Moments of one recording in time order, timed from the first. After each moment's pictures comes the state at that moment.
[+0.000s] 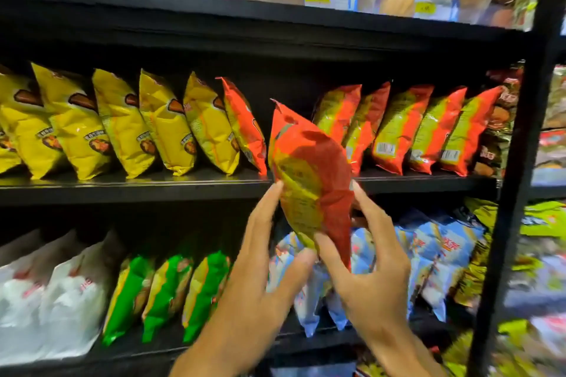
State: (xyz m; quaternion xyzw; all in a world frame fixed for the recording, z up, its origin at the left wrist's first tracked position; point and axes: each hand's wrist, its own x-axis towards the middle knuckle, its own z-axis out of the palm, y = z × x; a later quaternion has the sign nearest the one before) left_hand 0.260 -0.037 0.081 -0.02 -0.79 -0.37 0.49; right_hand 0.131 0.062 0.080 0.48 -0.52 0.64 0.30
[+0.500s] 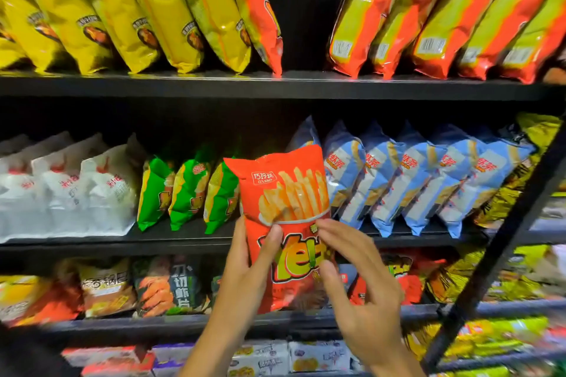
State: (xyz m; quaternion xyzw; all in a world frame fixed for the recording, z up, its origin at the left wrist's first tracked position) left_hand 0.269 -0.015 -0.041 0.18 -0.61 -0.63 0.45; right_hand 0.148 0.092 -0.062 0.56 -0.53 0.62 0.14
